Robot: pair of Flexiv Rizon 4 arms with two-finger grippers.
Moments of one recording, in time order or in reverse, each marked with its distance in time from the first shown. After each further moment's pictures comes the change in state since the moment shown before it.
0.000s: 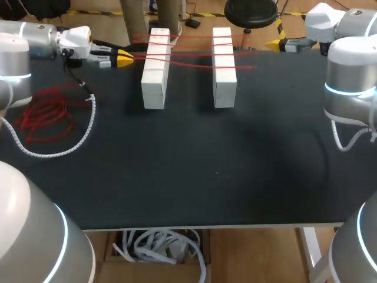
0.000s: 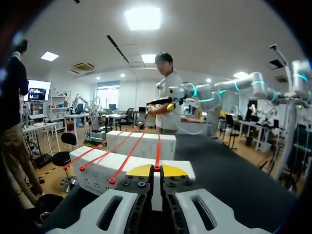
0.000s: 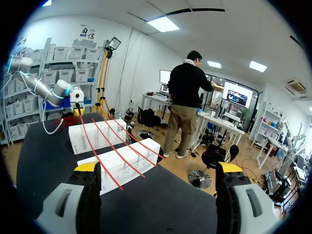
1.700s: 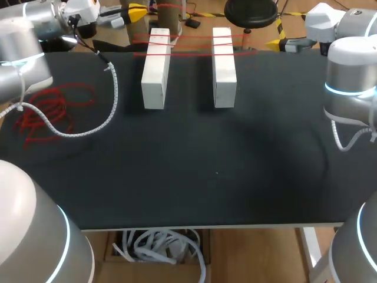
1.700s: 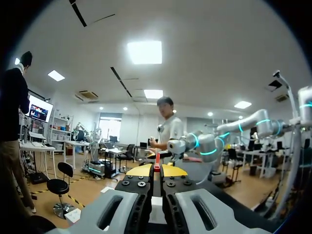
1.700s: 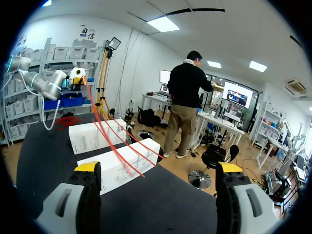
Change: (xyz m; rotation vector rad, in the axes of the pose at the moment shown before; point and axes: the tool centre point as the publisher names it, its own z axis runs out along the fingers) left arm 0.014 -0.163 0.039 0.323 -0.021 -0.029; right arm 0.000 0.000 0.000 0.000 0.000 0.000
